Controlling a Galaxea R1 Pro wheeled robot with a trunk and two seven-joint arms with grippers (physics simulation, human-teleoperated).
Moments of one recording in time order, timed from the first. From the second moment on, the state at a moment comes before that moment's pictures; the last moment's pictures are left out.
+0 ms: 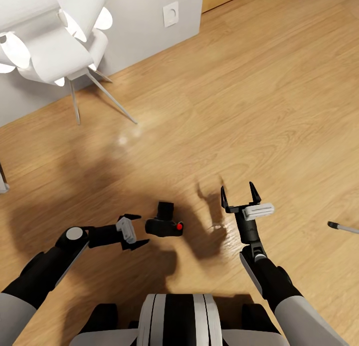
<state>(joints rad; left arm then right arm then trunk) -0.63 0.37 -0.37 -1.23 0.00 0.12 -0.85 -0.62 -0.06 0.19 -0.88 0.00 -1.04 -0.04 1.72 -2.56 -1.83</state>
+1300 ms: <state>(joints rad) -0.63 0.36 -0.37 -1.31 0.00 0.04 -0.90 -0.62 -0.06 0.19 -0.86 0.00 -1.04 -0.04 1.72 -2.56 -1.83</state>
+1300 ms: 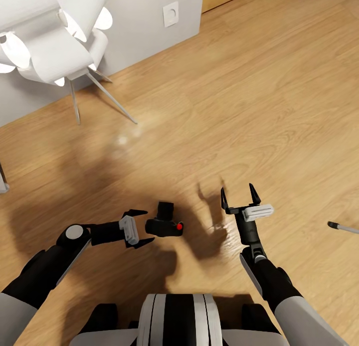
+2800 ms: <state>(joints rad) -0.63 0.36 -0.36 -1.22 -0.01 0.03 -0.87 -0.62 -0.06 0.19 -0.86 0.00 -1.04 -0.04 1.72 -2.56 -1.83</state>
